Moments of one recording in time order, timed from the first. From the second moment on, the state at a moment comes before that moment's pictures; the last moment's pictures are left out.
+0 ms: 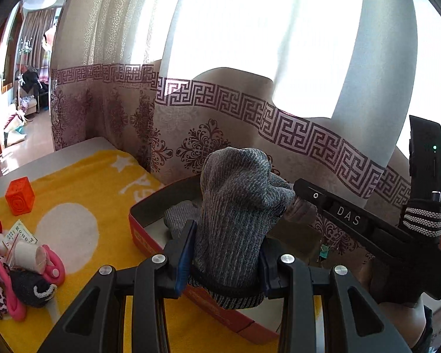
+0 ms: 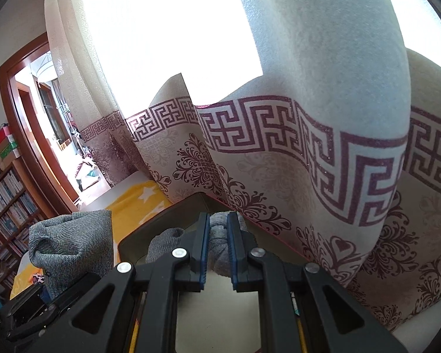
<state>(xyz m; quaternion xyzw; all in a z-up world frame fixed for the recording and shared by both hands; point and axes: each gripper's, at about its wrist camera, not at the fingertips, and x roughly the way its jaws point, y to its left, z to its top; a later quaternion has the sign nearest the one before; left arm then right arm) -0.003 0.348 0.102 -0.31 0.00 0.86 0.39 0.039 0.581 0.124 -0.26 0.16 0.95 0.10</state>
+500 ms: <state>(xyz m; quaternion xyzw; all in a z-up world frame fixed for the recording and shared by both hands) -0.013 0.367 0.076 -0.35 -0.04 0.84 0.42 0.026 0.595 0.110 -0.28 0.19 0.93 0.12</state>
